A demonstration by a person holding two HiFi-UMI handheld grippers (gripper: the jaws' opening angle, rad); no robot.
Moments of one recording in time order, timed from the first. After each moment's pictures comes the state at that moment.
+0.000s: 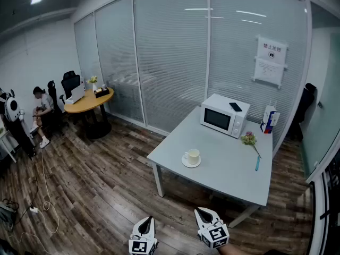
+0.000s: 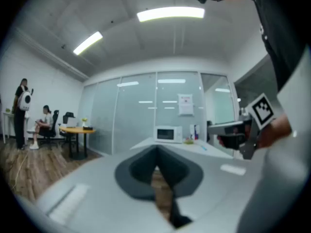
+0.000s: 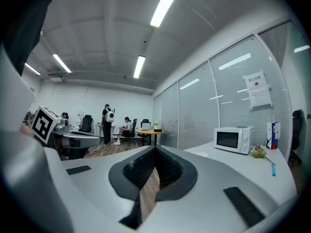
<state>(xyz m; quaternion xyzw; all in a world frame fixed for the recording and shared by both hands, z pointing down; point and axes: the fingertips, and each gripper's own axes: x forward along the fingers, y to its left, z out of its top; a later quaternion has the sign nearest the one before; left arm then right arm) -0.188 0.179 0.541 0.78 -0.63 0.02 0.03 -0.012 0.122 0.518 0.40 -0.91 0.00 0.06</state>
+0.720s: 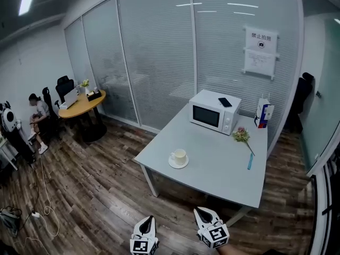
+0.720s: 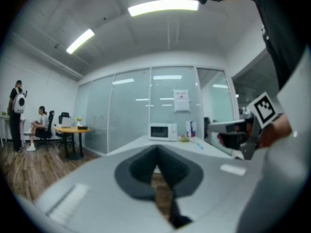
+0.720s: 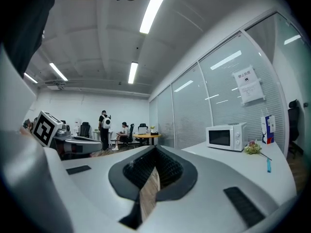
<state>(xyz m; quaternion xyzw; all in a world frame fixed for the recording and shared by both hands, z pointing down) -0.091 0.137 0.549 0.78 -0.62 0.03 0.03 0.083 0.088 0.525 0.40 -0.91 0.02 0.03</state>
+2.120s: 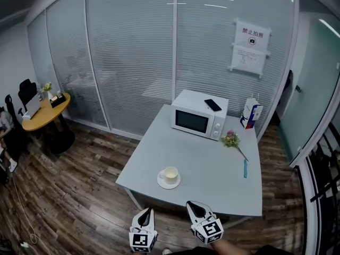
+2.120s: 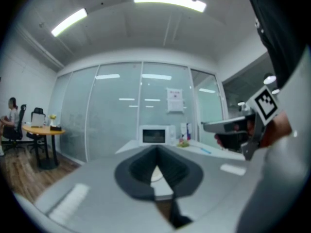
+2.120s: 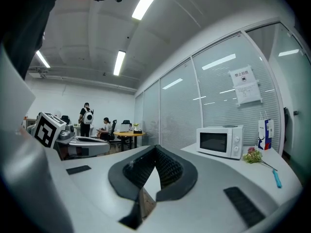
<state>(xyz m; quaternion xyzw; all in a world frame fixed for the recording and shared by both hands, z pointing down) -0.135 -0.107 0.554 0.85 -0.52 0.03 0.02 0.014 -0.112 0.524 0.49 -0.87 0.01 0.05</state>
